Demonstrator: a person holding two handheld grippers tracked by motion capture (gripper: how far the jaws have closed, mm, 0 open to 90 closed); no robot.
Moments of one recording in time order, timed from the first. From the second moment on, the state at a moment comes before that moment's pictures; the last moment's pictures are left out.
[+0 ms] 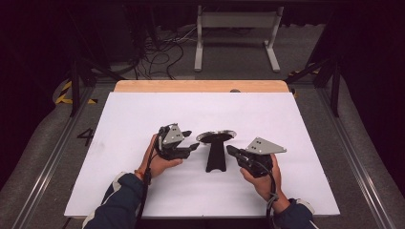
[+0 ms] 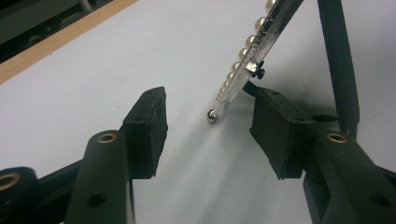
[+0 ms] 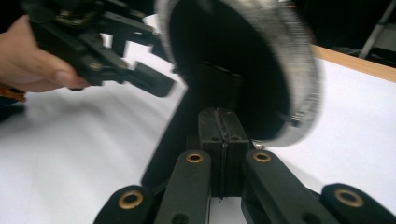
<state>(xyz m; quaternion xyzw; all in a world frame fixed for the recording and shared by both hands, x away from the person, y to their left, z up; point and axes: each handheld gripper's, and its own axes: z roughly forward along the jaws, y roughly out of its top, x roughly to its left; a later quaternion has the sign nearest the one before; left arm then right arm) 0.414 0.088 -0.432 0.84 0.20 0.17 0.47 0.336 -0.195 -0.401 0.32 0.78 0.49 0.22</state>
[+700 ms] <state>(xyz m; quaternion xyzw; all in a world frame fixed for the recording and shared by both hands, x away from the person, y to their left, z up) 0.425 0.067 -0.444 0.86 0.17 0.16 0.45 0.331 -0.129 -0.437 0.31 0.80 0.47 0.22</state>
